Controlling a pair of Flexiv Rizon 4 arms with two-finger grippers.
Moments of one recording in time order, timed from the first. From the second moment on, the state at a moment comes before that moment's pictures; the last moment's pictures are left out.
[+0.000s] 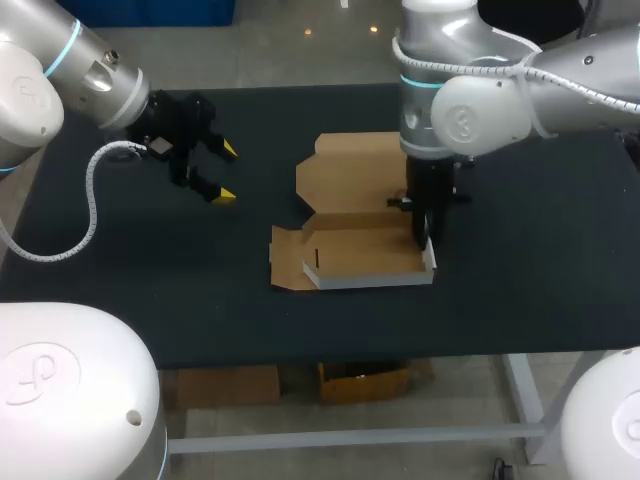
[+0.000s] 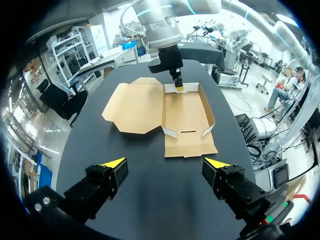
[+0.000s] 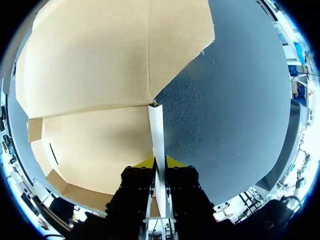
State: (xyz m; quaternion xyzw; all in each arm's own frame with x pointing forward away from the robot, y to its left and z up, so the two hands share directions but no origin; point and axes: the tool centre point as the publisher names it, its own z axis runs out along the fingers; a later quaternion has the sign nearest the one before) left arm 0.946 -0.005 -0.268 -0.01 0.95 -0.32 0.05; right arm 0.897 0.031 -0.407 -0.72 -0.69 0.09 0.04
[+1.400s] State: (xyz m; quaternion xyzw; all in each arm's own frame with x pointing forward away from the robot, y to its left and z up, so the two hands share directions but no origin) left arm 0.946 -0.005 -0.268 -0.01 0.95 -0.32 0.05; right arm 0.889 0.038 -0.419 -0.72 -0.69 0.01 0.00
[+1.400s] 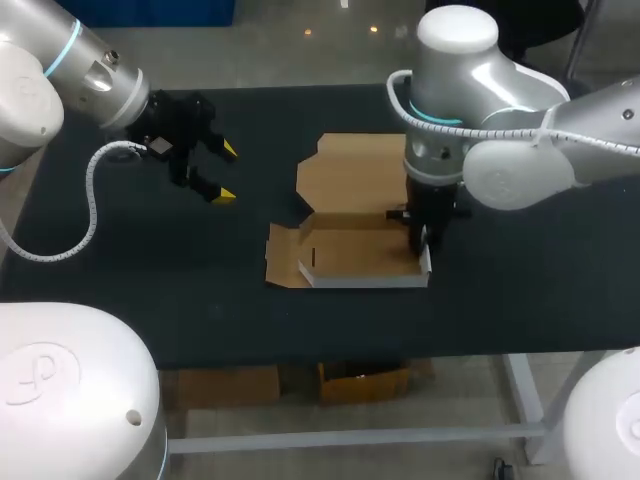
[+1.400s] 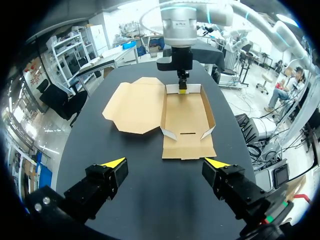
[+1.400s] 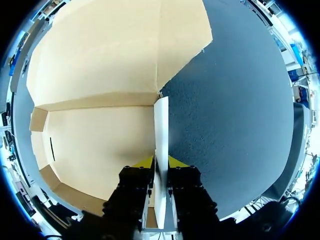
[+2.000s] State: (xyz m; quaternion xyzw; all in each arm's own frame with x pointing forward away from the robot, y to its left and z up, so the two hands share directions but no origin) left arm 0.946 -0.005 -0.268 -0.01 0.95 -0.32 0.05; right arm 0.888 0.037 -0.419 -0.72 -0.70 0.01 0.00
